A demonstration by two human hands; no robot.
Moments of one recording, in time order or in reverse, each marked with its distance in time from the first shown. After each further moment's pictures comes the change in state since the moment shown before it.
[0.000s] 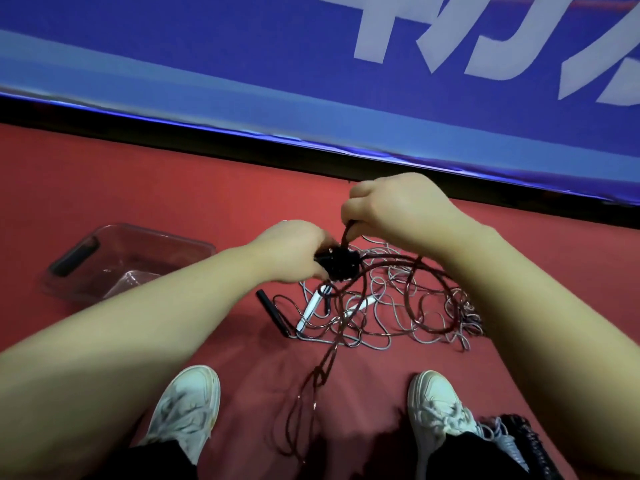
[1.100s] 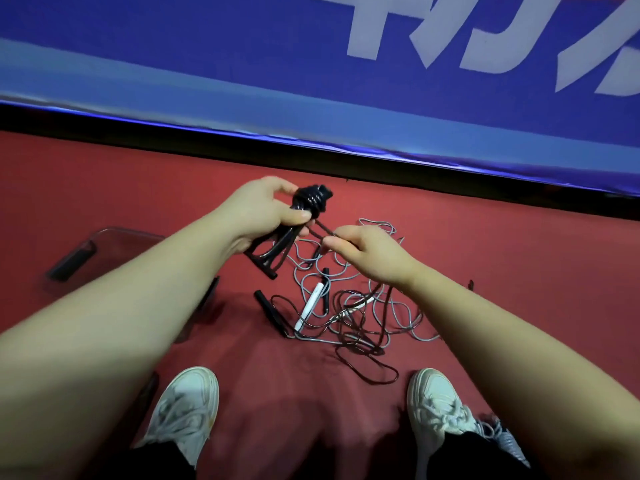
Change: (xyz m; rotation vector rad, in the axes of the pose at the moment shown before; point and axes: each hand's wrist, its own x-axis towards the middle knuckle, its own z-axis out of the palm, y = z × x) left_hand -0.002 -0.012 -0.029 -1.192 0.218 -0.302; right_hand -0.008 -0.012 0.095 0.989 0.035 0.340
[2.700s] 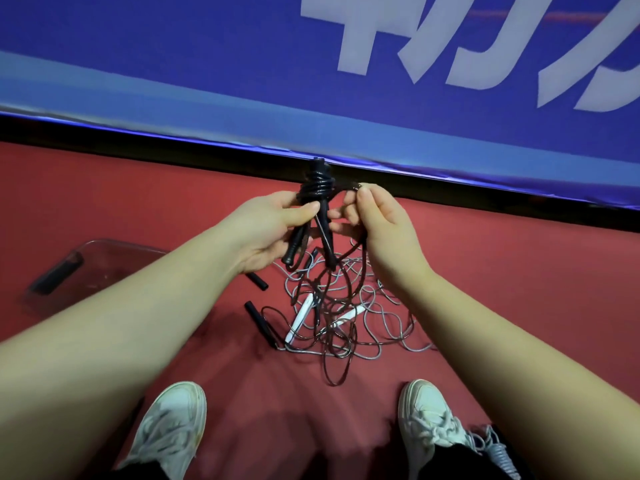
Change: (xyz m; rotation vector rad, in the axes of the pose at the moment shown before) left_hand -0.001 0.006 0.028 -0.308 -0.088 -0.014; right_hand -0.007 -0.047 -0.022 0.925 0.409 -0.048
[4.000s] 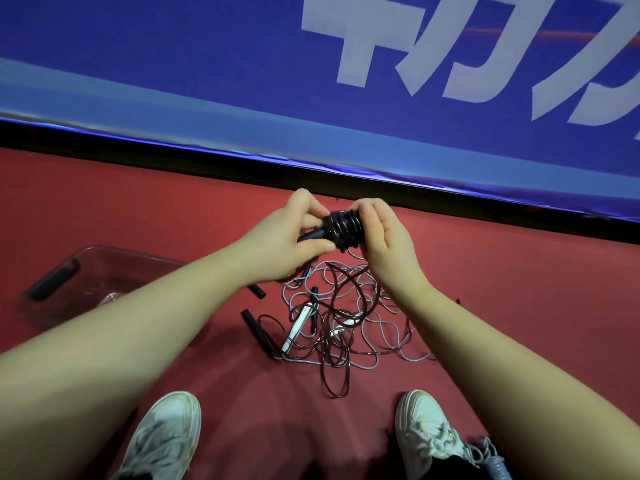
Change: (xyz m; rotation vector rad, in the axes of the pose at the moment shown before) left_hand -0.012 -0.002 0.000 0.835 -0.113 0.437; right_hand 0.001 0.010 -0.020 -0.565 0.078 -0.174
